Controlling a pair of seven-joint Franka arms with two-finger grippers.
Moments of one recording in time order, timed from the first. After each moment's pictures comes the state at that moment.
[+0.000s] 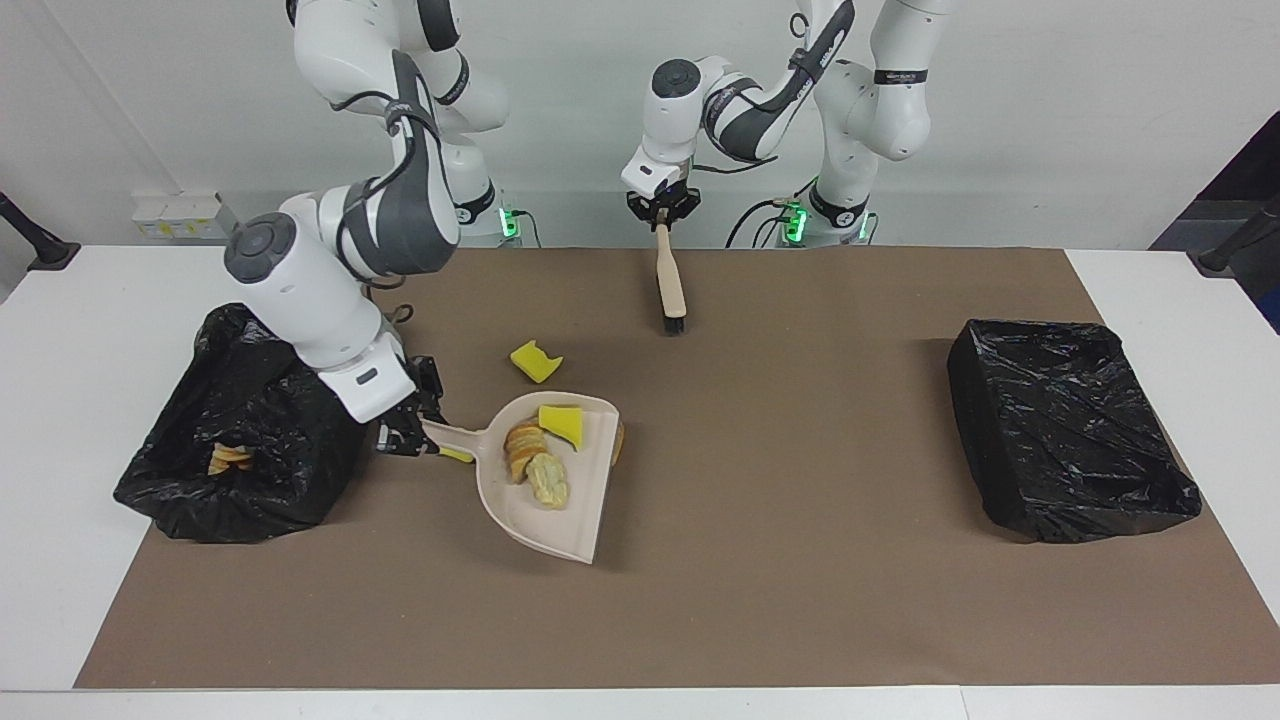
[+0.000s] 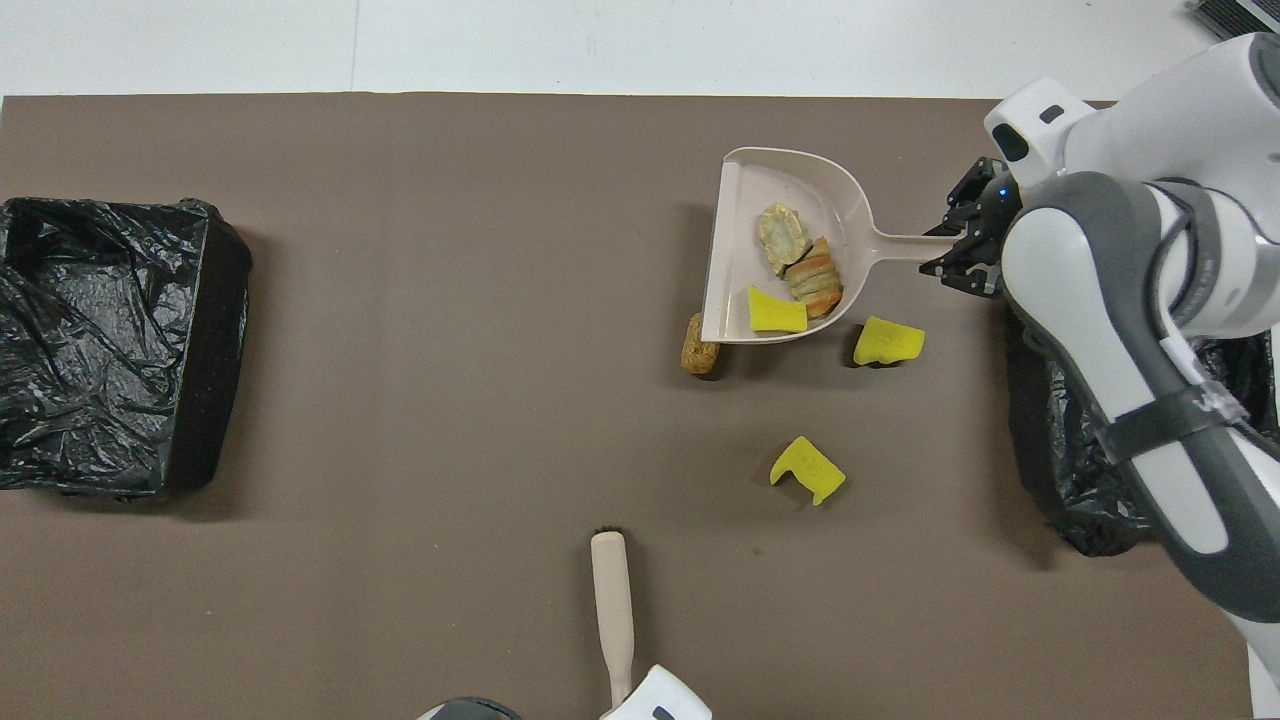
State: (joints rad) left arm -1.11 -0.20 -0.05 -2.50 -0.24 2.23 -1.02; right arm 0.04 0.36 -0.01 -1.51 0.20 1.88 -1.41
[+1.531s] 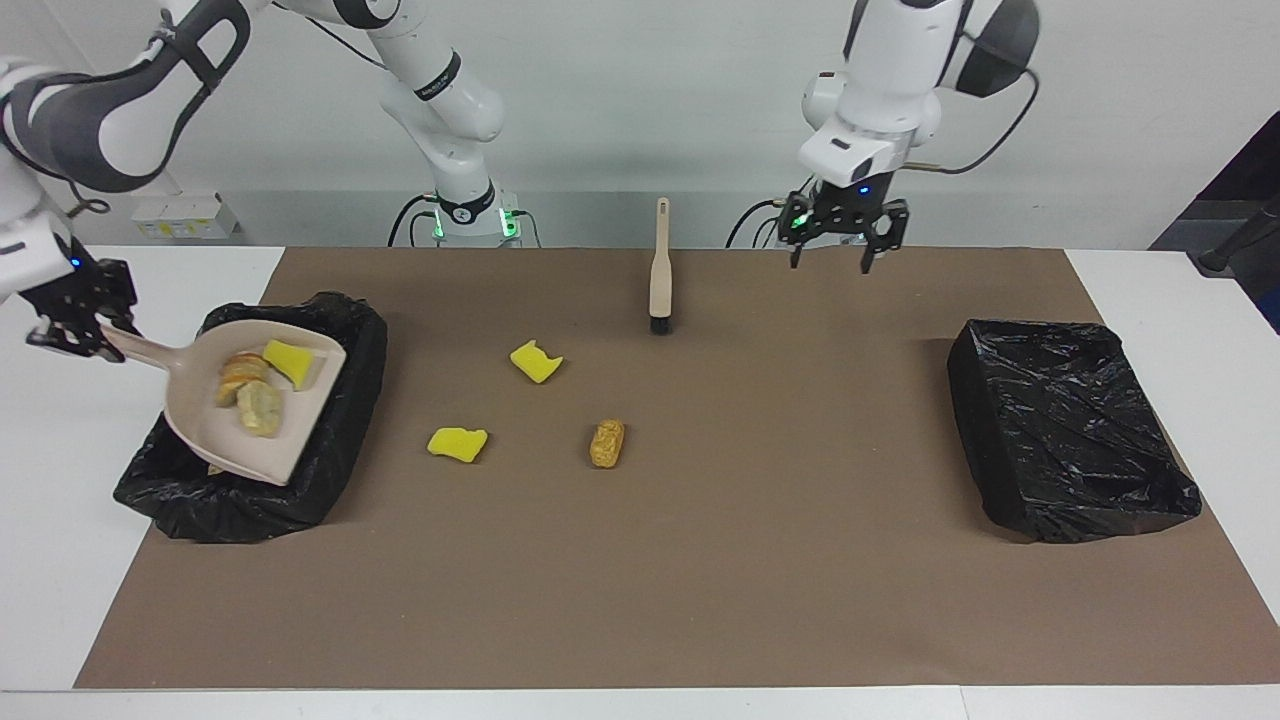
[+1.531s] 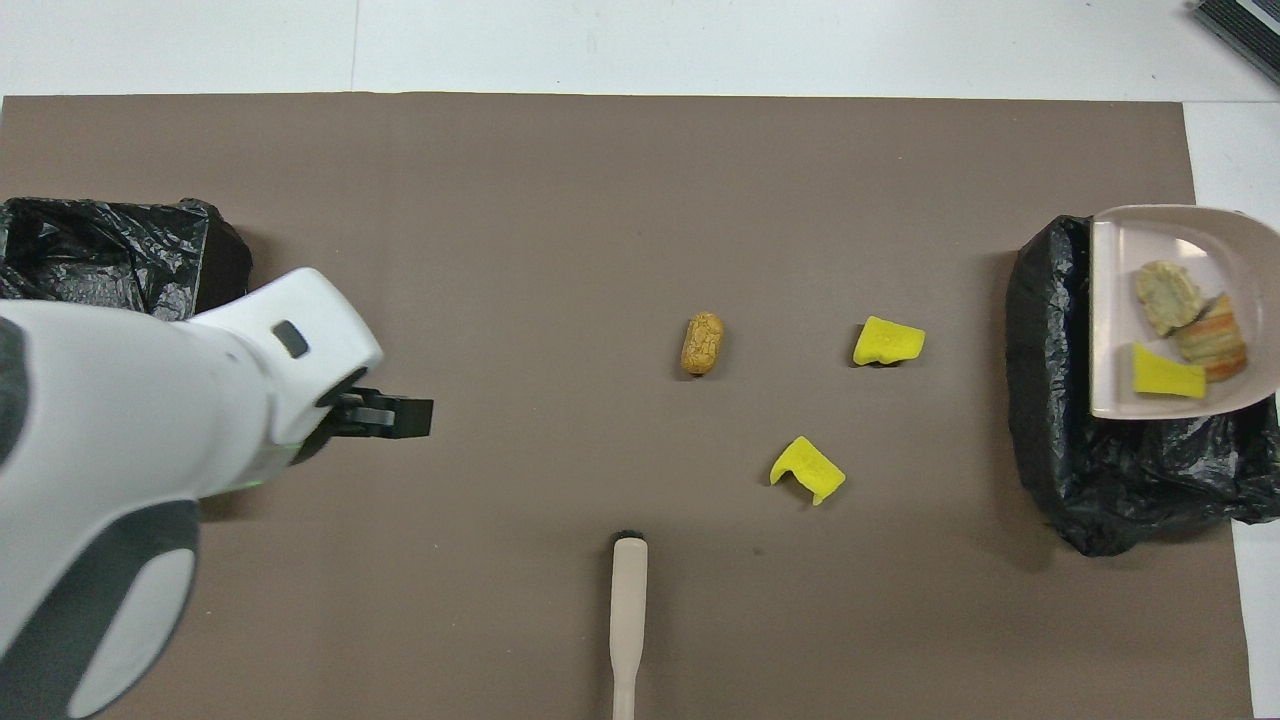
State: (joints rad) left arm -0.39 -0.18 -0.01 -1.82 0.02 1.77 -0.24; right arm -0.45 0.22 -0.02 -1.46 -0.09 1.80 -1.90
